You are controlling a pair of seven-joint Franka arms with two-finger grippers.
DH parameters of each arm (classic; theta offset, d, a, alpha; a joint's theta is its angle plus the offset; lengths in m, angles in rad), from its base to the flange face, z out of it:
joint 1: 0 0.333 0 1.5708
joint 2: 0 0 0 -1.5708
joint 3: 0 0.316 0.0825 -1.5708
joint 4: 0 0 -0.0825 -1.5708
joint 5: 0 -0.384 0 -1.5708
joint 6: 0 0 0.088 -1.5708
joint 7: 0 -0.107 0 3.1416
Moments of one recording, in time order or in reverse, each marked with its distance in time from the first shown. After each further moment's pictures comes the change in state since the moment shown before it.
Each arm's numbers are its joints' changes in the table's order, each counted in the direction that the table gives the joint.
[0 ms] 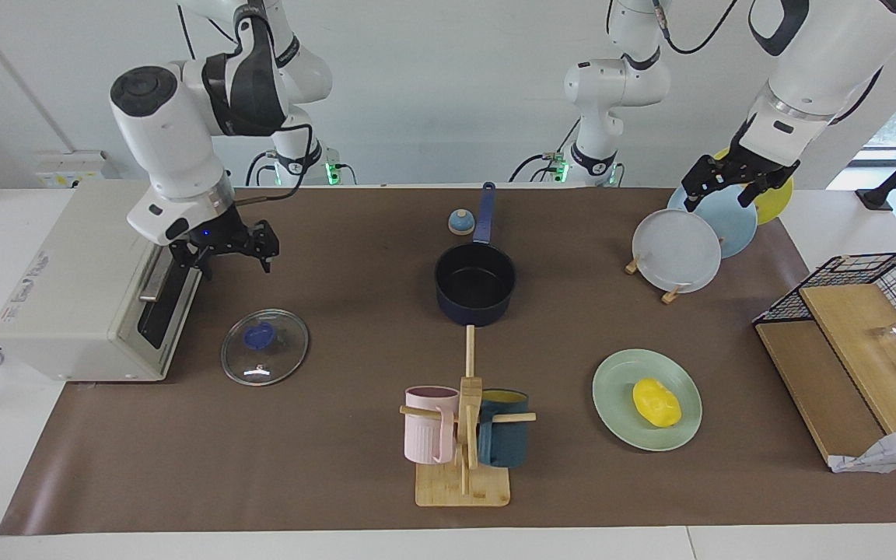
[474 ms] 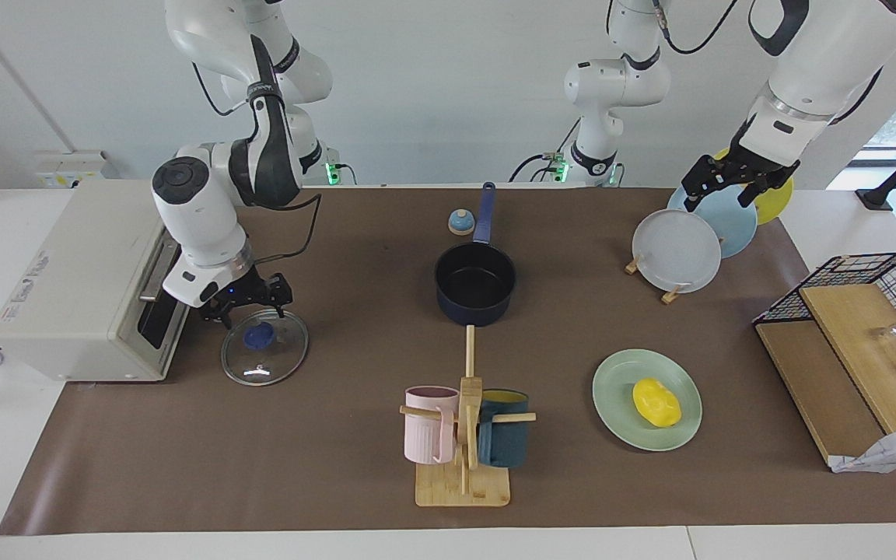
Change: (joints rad) left arm 0.000 0.000 0.000 0.000 0.000 0.000 0.000; right arm -0.005 -0.074 -0.005 0.157 0.000 0.250 0.044
